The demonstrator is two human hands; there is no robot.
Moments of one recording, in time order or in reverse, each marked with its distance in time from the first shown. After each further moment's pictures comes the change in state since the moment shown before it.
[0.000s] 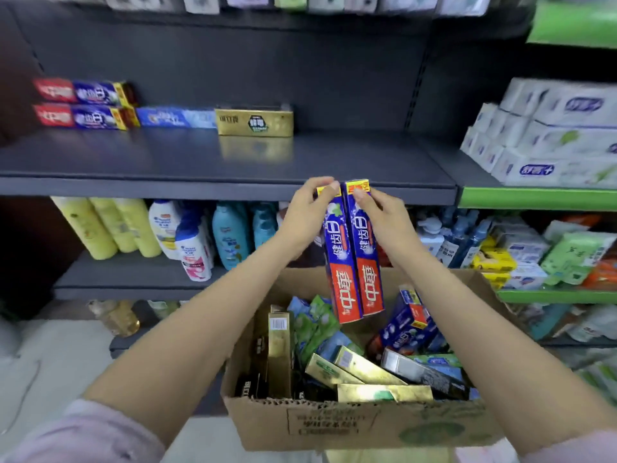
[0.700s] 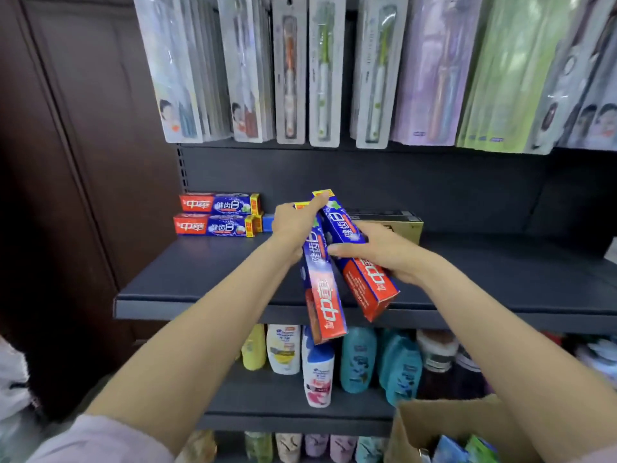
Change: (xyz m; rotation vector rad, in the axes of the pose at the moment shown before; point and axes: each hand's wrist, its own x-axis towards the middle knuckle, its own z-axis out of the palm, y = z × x) left_hand 0.127 0.060 -0.320 -0.185 0.246 -0.142; right_hand 0.144 -0.165 0.247 -0.050 -0.444 0.036
